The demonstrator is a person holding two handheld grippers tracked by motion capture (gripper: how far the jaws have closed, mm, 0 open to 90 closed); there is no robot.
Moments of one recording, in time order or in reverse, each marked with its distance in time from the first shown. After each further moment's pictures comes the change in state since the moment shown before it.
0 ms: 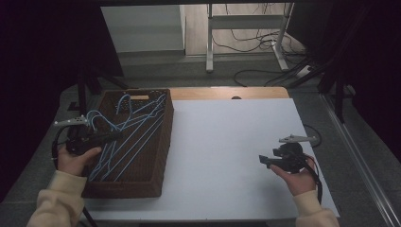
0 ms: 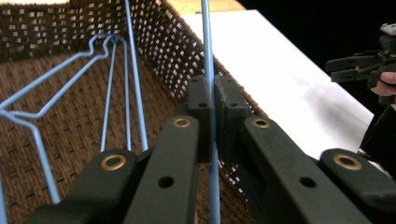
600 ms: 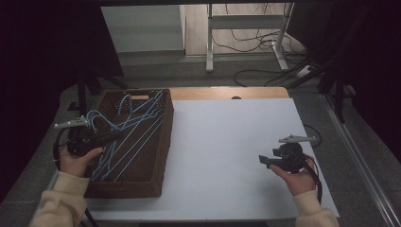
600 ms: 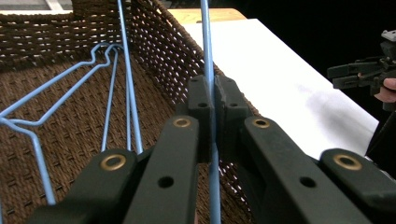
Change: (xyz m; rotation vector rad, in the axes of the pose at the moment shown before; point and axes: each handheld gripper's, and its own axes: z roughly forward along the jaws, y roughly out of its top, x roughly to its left) left arm -0.008 -0.003 -0.001 -0.054 0.011 0.028; right arm 0.000 0.000 0.000 0.002 0.001 -0.001
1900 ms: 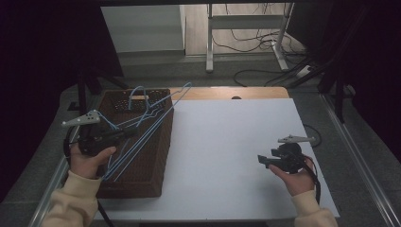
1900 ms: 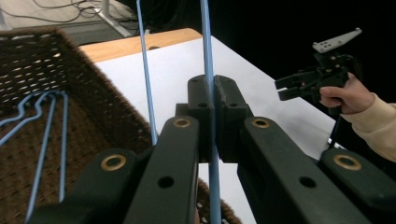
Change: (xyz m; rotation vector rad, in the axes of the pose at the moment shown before) left arm -0.060 0.027 0.006 -0.054 -0.091 0.108; right arm 0.002 -0.001 0.003 -0.013 0.010 0.005
